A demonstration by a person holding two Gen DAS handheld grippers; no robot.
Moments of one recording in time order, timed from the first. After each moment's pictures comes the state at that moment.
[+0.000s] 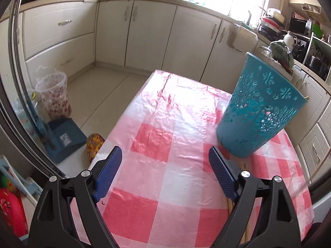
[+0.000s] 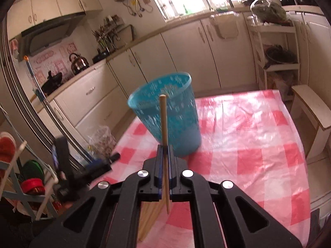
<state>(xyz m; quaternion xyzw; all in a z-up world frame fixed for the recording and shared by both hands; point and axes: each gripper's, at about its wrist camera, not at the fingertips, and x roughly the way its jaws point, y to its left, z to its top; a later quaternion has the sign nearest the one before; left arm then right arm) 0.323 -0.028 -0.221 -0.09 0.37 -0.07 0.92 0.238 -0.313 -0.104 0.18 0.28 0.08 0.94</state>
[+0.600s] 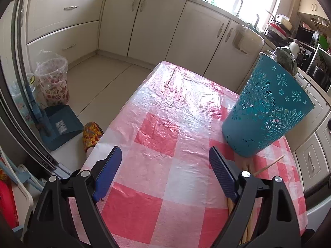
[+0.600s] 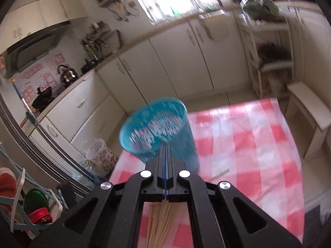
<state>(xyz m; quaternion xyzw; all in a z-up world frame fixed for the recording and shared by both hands) 0.330 -0.016 -0.234 -0.13 0.39 -0.07 0.91 0.282 -0.337 -0.103 0.24 0.33 0.03 0.91</state>
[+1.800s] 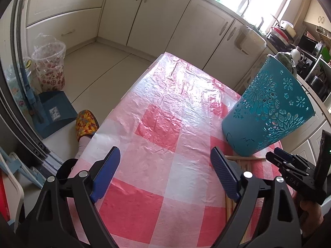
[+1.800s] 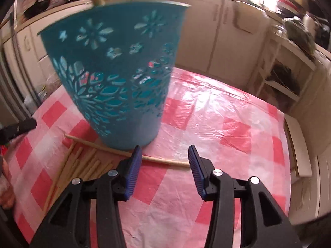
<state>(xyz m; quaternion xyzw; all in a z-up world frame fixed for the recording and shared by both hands) 0.338 -0.004 -0.246 -0.17 0.41 -0.09 0.89 0.333 -0.299 -0.192 -0.07 0.43 0.06 0.90</state>
